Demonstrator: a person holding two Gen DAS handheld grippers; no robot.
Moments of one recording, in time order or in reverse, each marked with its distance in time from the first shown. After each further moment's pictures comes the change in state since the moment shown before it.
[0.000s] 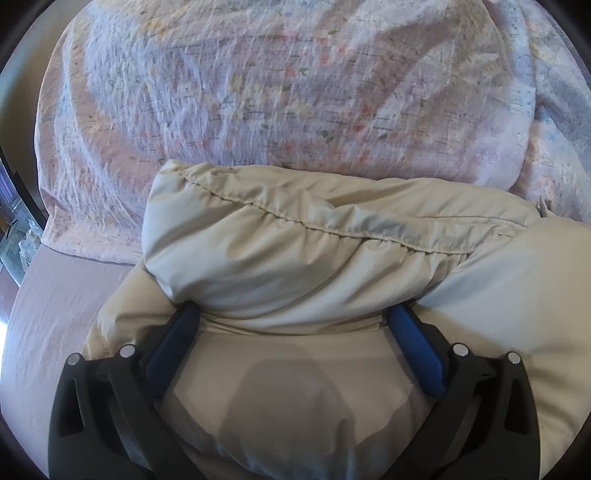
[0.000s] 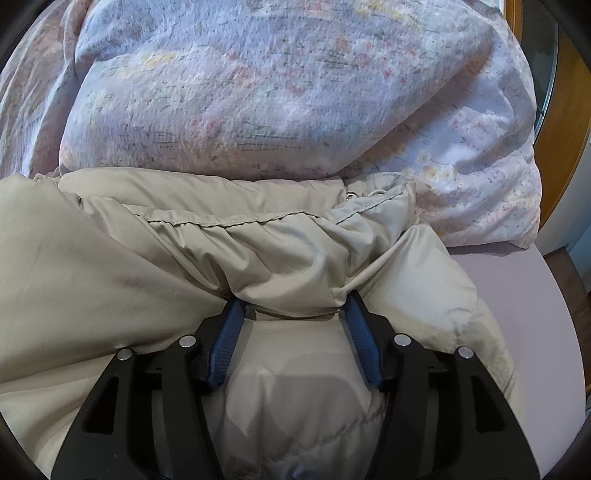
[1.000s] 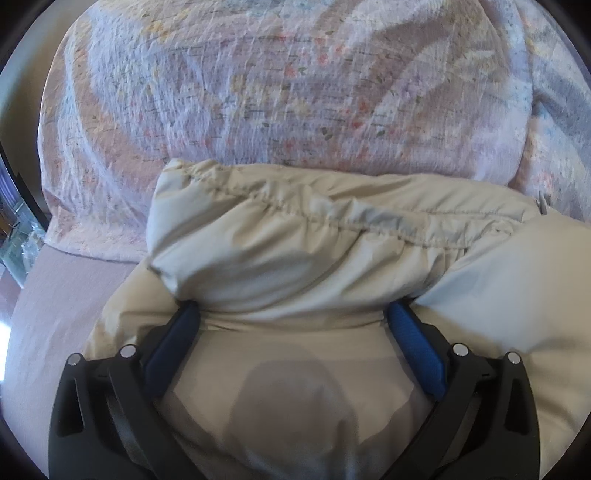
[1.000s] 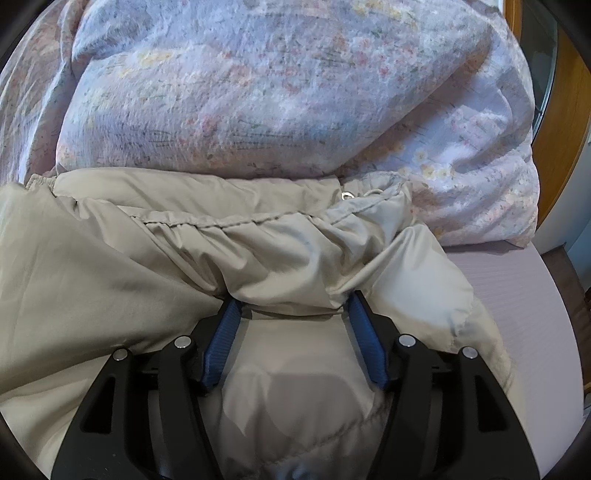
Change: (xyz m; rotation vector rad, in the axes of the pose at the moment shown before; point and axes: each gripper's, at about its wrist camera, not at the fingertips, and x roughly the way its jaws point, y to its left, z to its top) left arm -0.006 -0.001 0.007 0.018 0.037 0.025; right arm -0.001 -0.006 0.009 -0.003 0.052 -0.002
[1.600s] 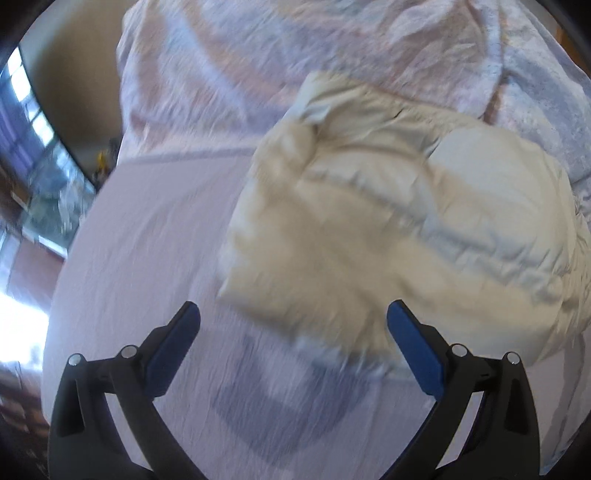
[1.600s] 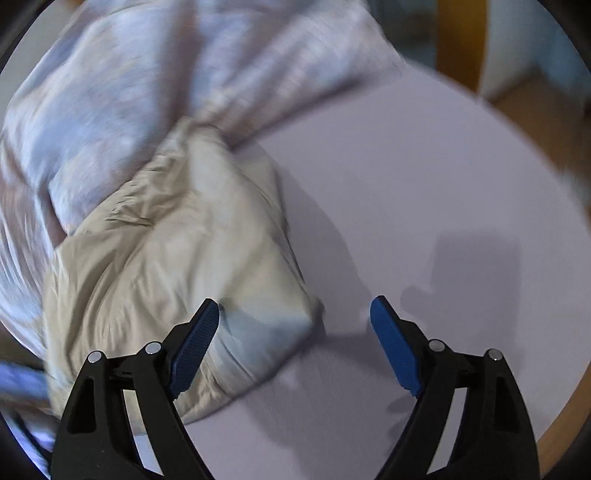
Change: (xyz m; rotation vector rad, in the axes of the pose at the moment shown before) left arm -0.089 0.077 -0.079 -0.051 0.169 0.021; right arm -0.095 -0.151 -0.085 0.607 0.298 0.143
